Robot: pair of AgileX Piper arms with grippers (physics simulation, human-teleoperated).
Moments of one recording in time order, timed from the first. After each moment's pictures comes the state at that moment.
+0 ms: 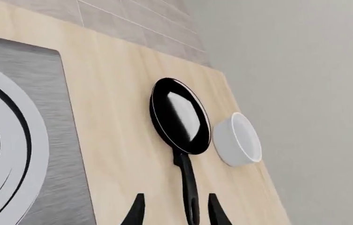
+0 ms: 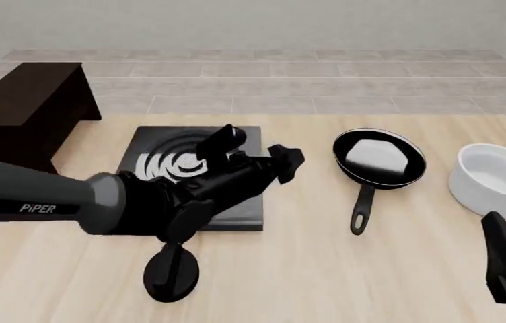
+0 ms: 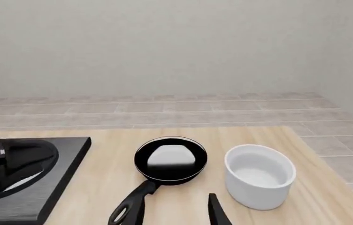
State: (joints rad) left arm -0.77 1.81 -0.90 -0.54 -0.82; right arm -0.02 0.05 0.00 -0.04 0.02
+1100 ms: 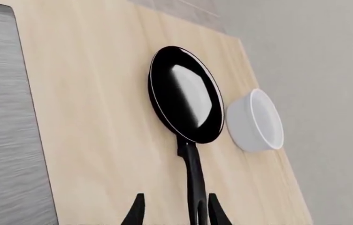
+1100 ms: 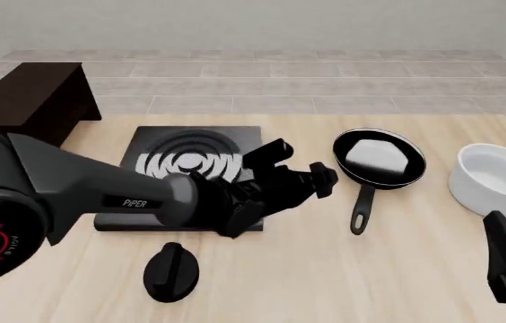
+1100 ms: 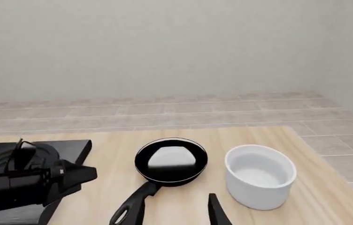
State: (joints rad) left arm -0.84 2.04 -1.16 -0.38 -0.83; right arm -0.02 0.04 0.00 -0.04 0.03
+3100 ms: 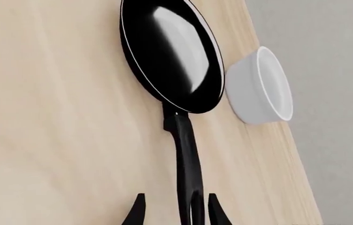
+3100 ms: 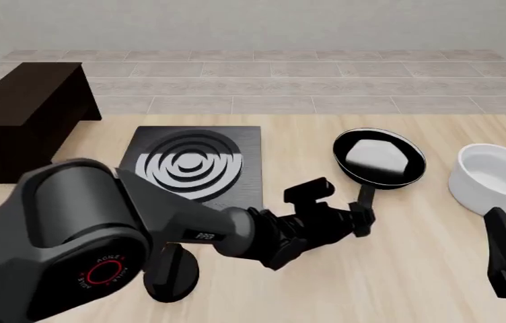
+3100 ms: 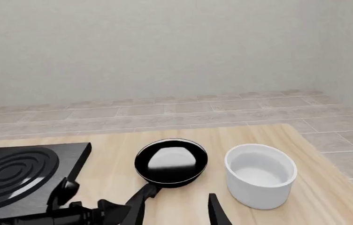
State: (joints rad) left arm -0.97 2.28 -1.33 -0.39 -0.89; right arm -0.03 0.08 0.00 -0.08 0.05
